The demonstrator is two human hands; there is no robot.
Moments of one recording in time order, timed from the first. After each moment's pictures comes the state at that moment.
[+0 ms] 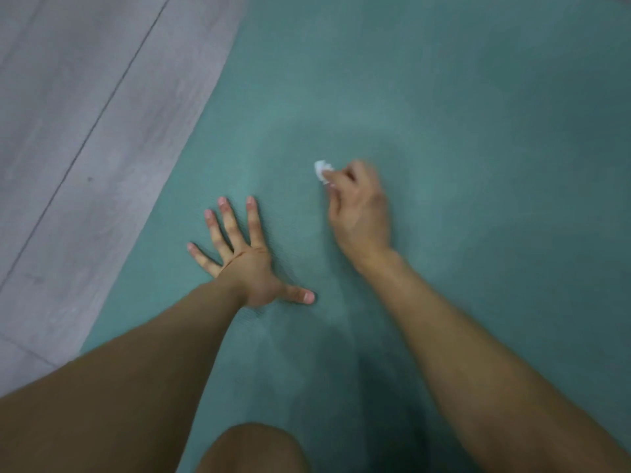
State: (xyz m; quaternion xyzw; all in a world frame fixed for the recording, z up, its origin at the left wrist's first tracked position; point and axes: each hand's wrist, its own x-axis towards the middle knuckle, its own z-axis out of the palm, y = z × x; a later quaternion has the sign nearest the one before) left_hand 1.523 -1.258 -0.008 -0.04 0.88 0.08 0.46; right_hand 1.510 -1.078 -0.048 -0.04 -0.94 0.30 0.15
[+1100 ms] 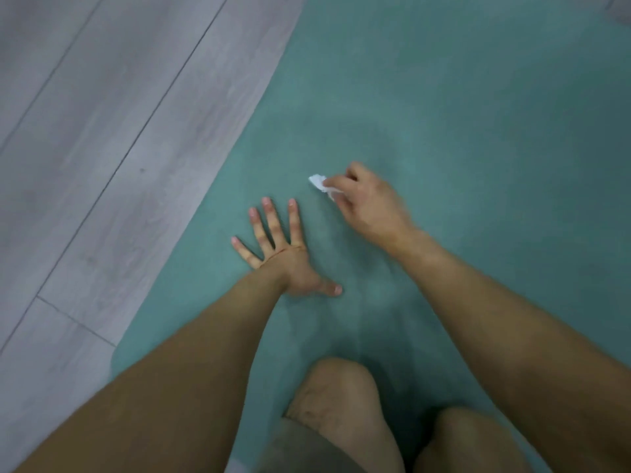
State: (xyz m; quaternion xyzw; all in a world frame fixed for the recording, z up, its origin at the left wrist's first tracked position) left_hand 1.518 -1.260 -0.004 -0.03 0.87 0.09 0.48; right_hand 1.473 -1.089 -0.030 0.12 -0.96 0.26 -0.05
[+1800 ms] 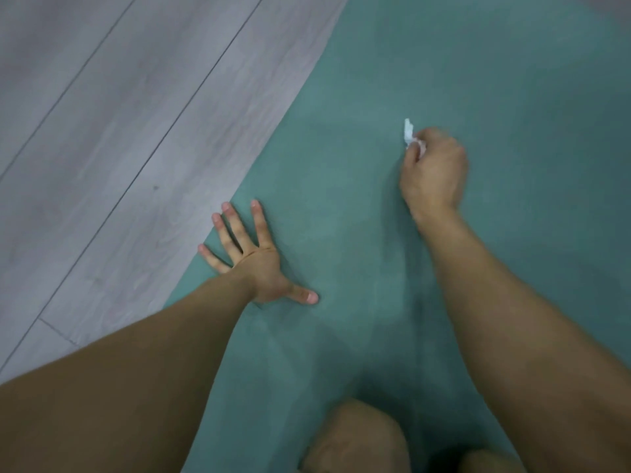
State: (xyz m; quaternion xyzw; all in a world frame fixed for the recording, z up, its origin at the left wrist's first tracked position) left_hand 1.473 -1.324 -0.009 -0.09 0.87 0.10 0.48; right_hand 1.398 -1.060 -0.044 -0.21 -0.96 0.19 0.10
